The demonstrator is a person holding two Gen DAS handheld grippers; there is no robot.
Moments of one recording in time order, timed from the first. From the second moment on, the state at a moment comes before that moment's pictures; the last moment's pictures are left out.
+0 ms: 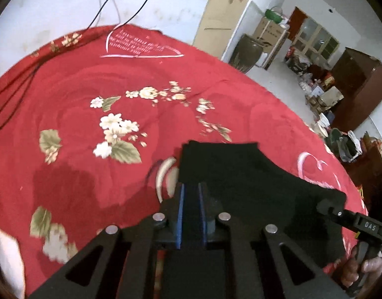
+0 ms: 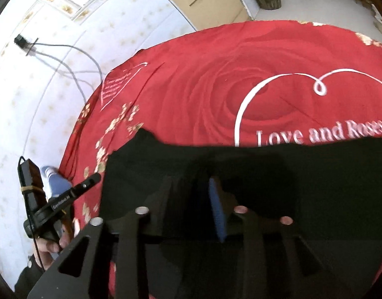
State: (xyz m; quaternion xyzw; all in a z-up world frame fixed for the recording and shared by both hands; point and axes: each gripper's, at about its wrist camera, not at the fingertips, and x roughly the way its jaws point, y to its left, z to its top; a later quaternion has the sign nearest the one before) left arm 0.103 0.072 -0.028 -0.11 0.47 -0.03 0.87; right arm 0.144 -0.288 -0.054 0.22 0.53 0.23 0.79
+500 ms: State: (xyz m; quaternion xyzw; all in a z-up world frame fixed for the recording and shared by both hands) left arm 0.041 0.032 -0.065 -0.08 0.57 -0.03 0.82; right arm 0.067 -0.255 -0.078 0.14 0.62 0.25 0.73
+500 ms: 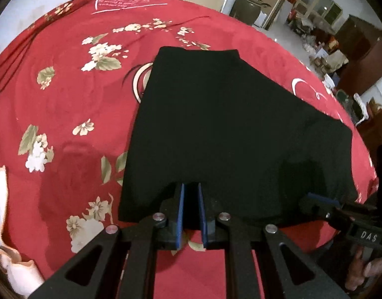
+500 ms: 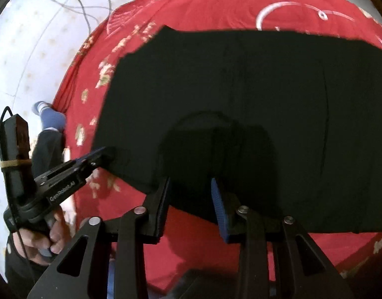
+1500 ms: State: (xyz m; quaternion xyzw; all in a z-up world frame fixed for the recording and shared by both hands) left arm -0.023 -0.041 -0.005 0.00 0.46 -0.06 0.89; right arm 0.003 -0.294 -0.023 0.10 0.53 0.21 0.82
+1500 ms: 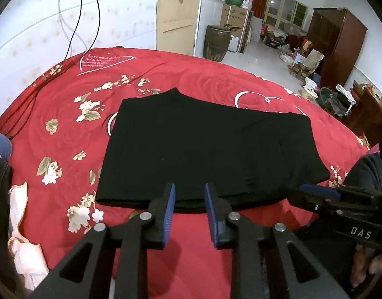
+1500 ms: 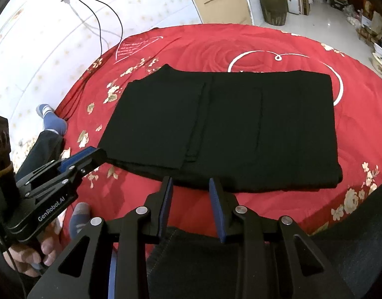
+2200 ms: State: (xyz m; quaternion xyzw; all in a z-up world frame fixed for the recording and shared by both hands) left arm -0.018 -0.049 -0.010 0.01 0.45 -0.06 0.89; right arm 0.011 -0.302 -0.028 0.13 0.54 0.19 0.81
